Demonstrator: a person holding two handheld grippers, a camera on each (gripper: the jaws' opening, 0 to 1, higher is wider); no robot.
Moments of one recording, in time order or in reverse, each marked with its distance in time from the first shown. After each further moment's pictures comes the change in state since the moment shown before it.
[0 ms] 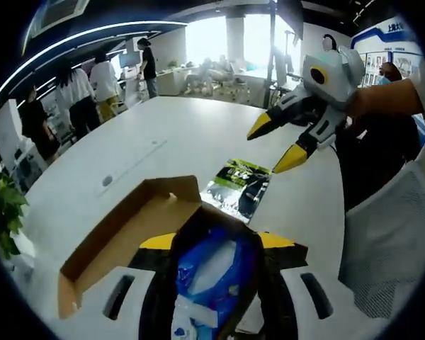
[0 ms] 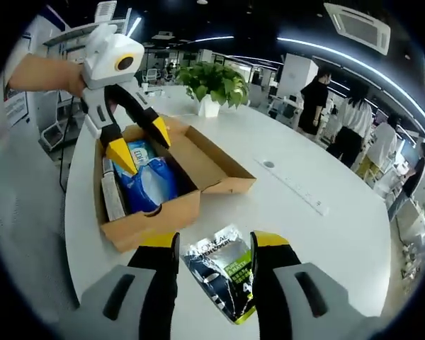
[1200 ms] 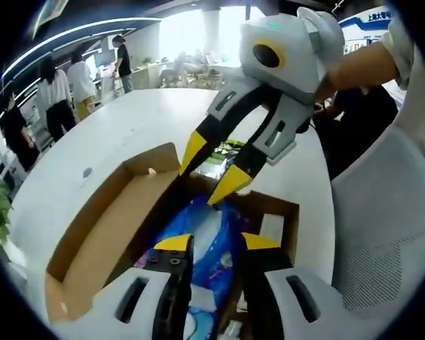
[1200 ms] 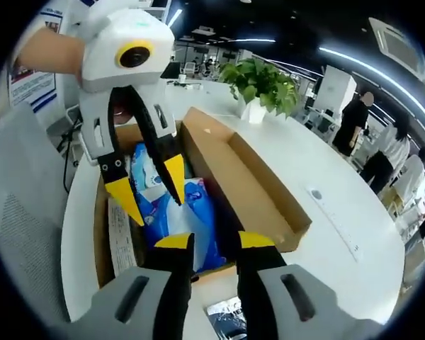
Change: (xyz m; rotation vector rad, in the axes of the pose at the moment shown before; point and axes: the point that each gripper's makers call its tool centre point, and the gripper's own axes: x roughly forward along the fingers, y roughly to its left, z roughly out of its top) left arm 0.010 -0.013 -0.039 0.083 0.058 -0.139; right arm 0.092 0.061 0.031 -0.160 0.022 0.162
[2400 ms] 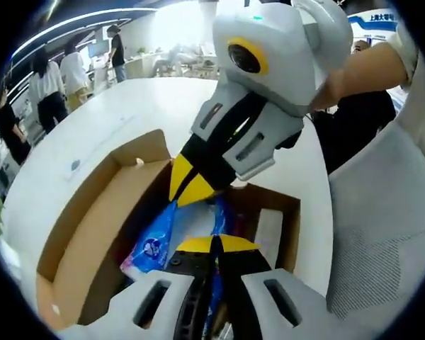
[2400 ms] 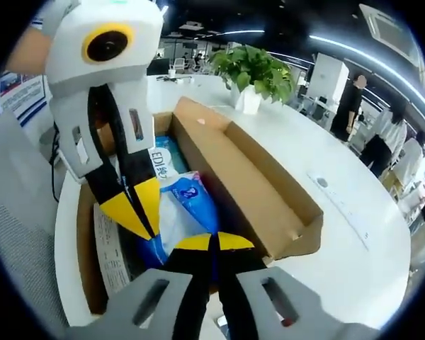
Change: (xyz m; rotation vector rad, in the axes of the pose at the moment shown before) left arm 0.010 -0.010 -0.009 -0.013 0.057 -0.060; right arm 0.022 0.000 -0.007 0.087 0.020 -0.028
